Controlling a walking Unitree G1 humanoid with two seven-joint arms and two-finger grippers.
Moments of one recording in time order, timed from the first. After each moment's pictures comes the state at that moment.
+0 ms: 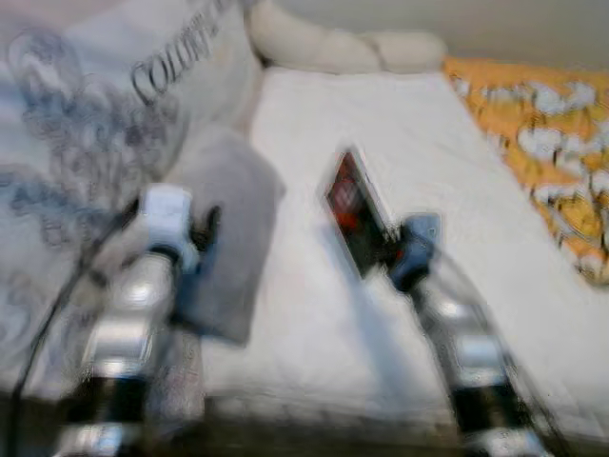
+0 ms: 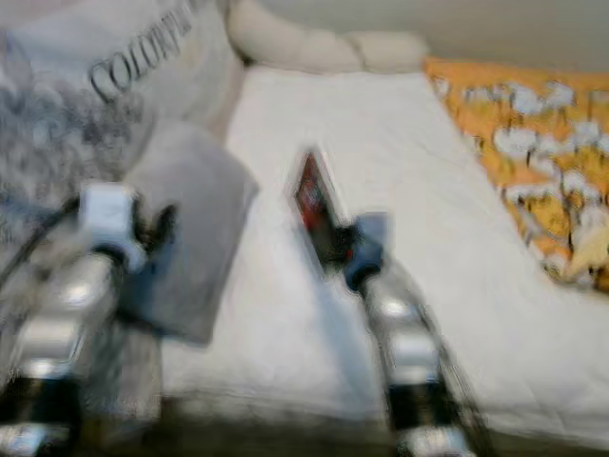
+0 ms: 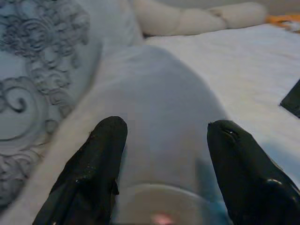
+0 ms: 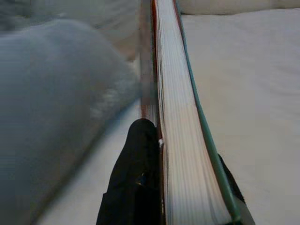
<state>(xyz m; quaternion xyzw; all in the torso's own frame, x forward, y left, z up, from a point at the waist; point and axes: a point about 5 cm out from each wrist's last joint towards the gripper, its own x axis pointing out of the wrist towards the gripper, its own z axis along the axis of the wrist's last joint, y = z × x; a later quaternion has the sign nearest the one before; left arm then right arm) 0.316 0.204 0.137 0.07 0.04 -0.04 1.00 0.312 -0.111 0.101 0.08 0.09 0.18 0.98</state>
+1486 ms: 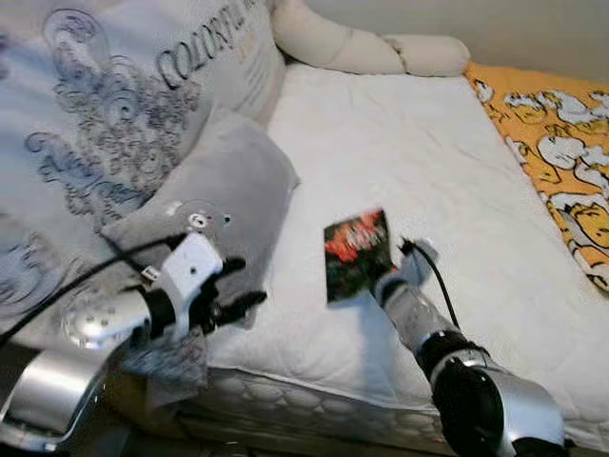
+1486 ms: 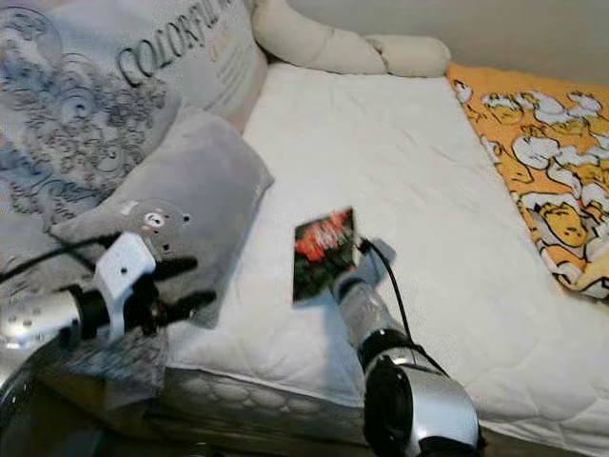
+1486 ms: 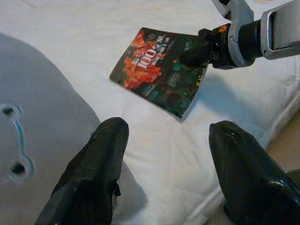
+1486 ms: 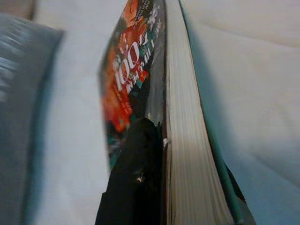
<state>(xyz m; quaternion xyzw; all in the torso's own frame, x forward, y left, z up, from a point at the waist) 0.238 0.176 0.149 0.16 0.15 -0.41 0.89 0.331 -0.124 0.026 0.31 0.28 -0.07 0.91</state>
